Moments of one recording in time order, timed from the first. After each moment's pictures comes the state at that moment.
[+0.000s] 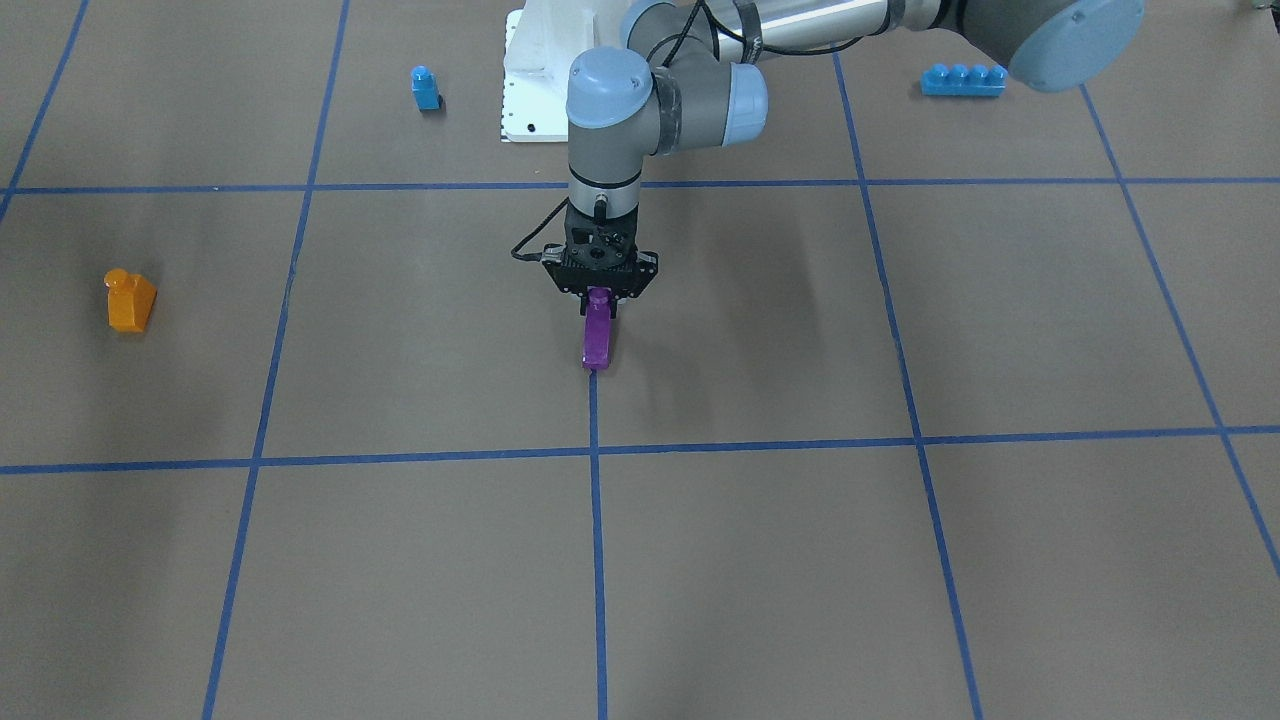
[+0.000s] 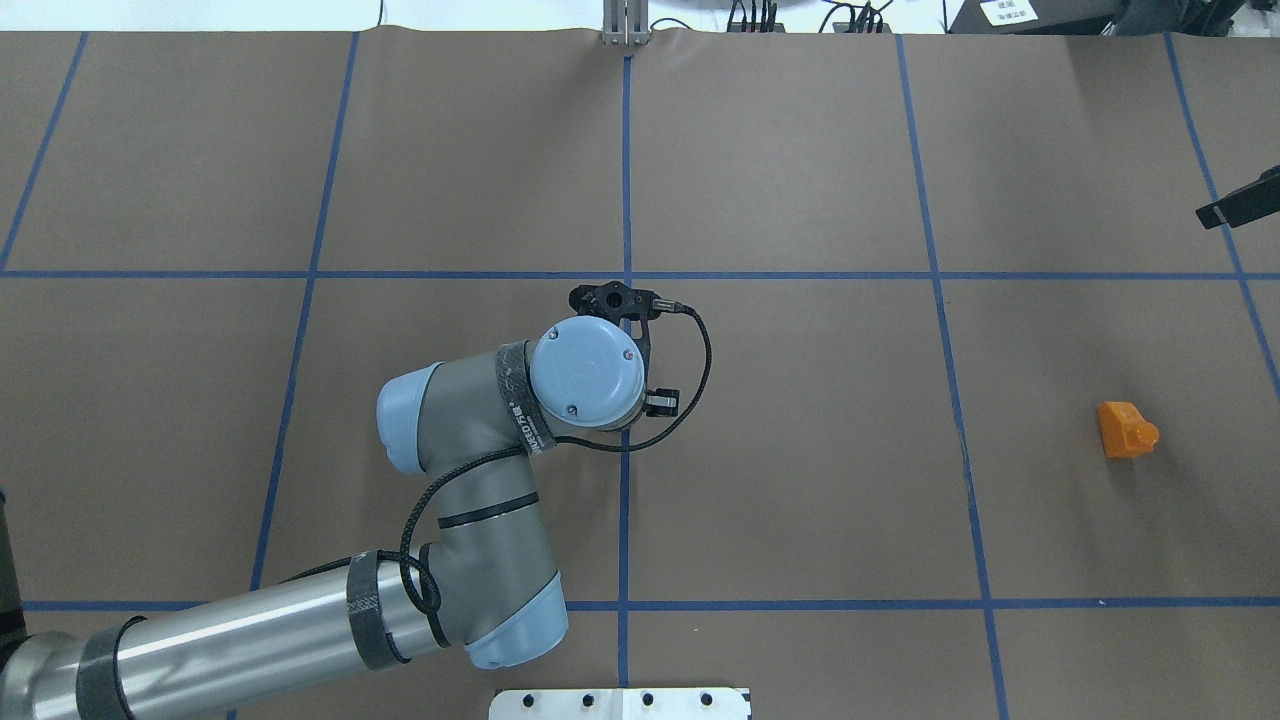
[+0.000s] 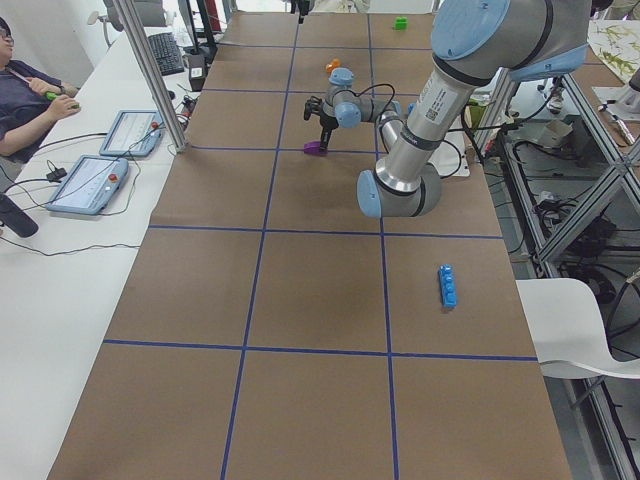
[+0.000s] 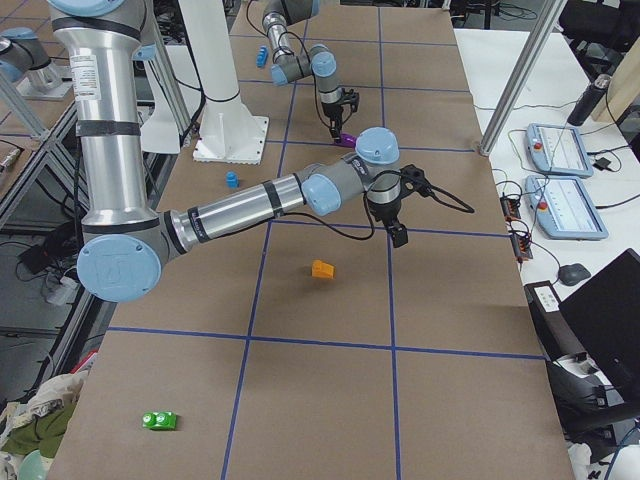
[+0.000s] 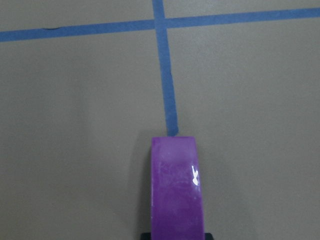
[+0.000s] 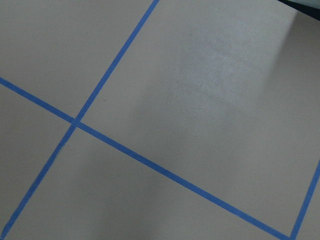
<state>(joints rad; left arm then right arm) -0.39 -2.39 -1.48 -1.72 -1.63 -1.21 1.30 -1.51 1.87 -1.37 2.25 0.08</state>
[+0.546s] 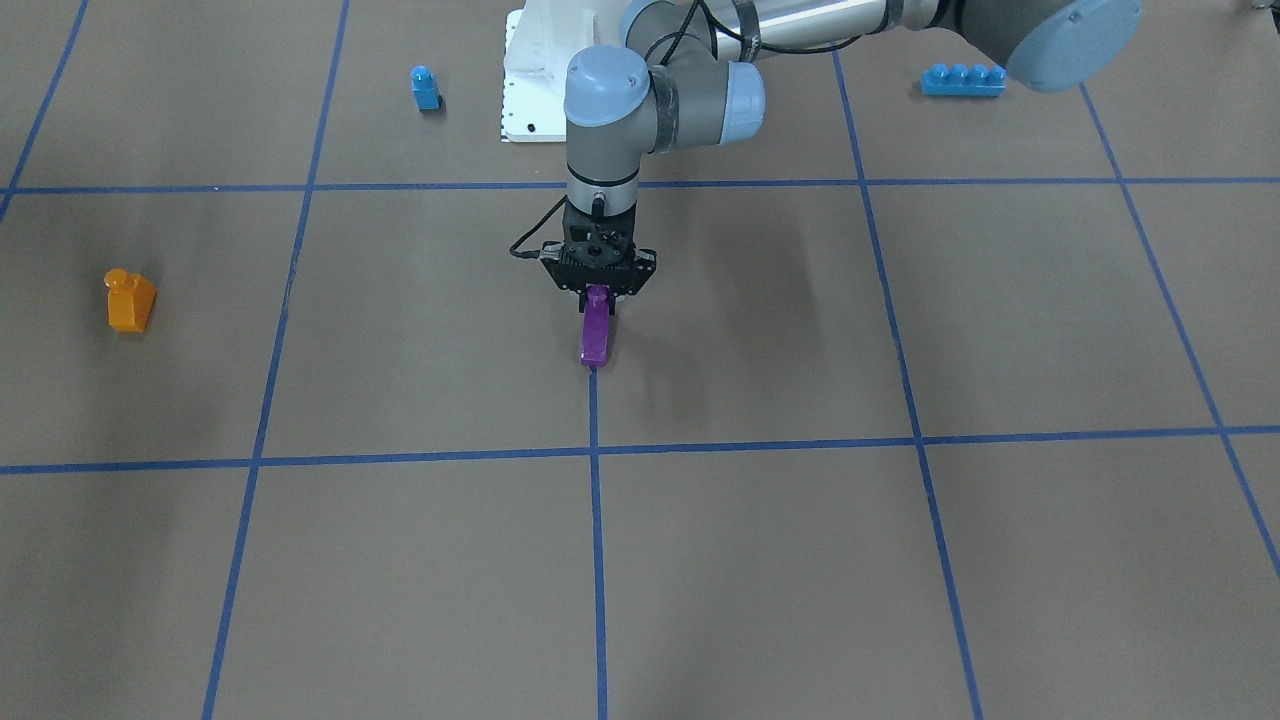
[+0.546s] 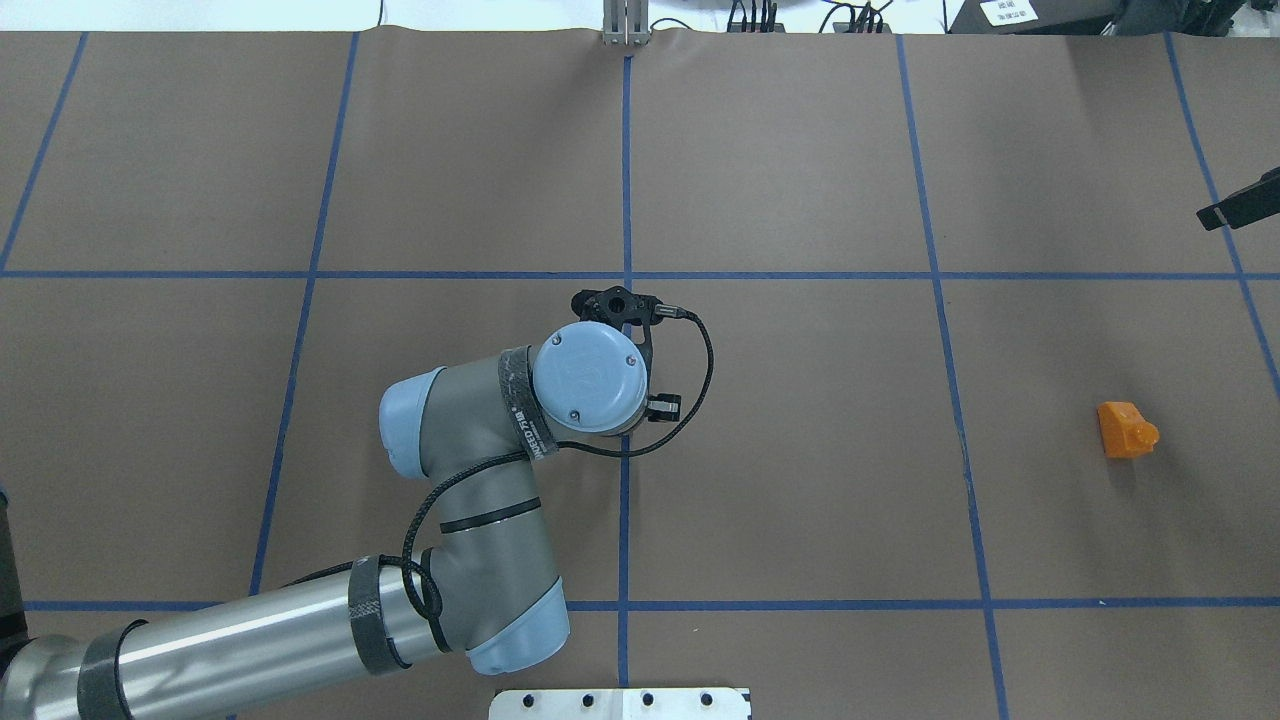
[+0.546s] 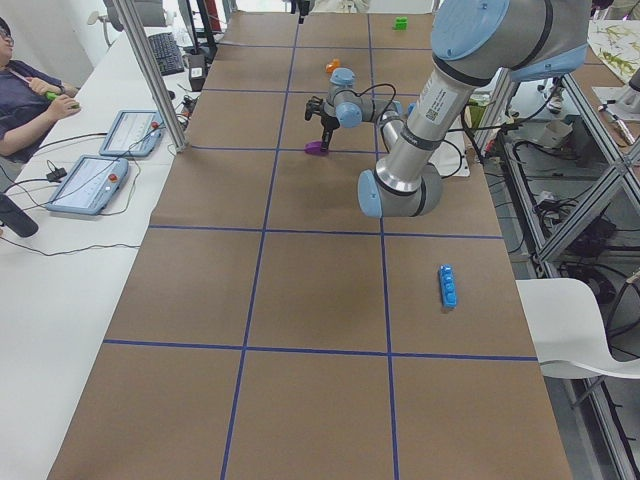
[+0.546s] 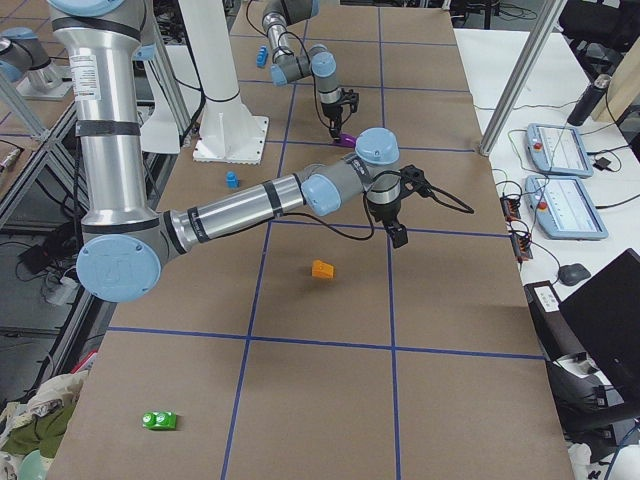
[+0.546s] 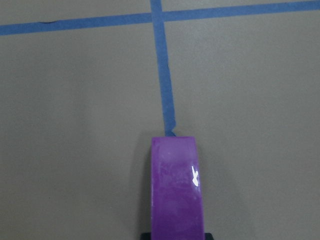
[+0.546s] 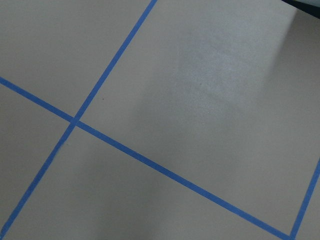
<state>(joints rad) -0.38 -2.39 -1.48 -1.72 -1.63 -1.21 1.30 -1.51 1.87 -1.37 2.25 0.08</state>
